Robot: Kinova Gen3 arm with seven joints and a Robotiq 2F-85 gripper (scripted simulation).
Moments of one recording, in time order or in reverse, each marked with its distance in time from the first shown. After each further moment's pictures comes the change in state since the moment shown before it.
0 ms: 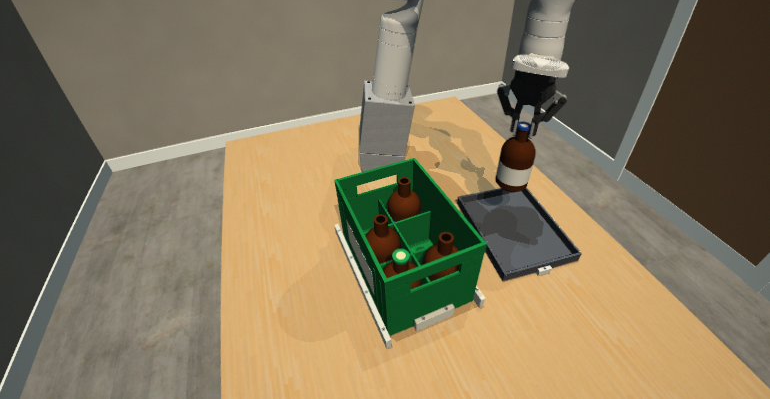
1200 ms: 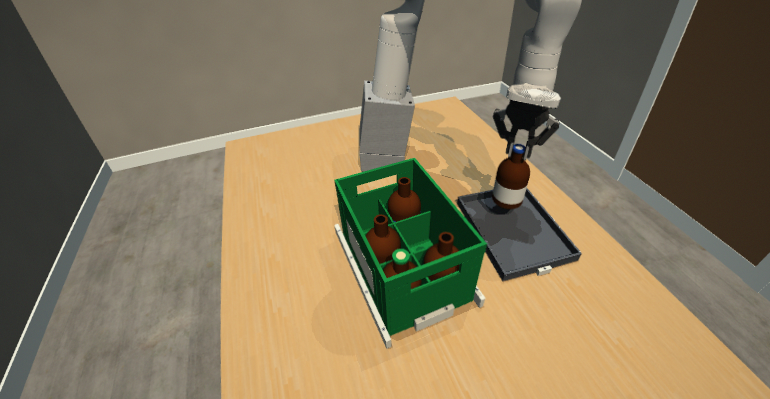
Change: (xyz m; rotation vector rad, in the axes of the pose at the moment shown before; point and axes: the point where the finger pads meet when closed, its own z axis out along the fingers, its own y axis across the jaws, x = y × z) arm 0.000 0.000 0.055 0.002 0.000 0.002
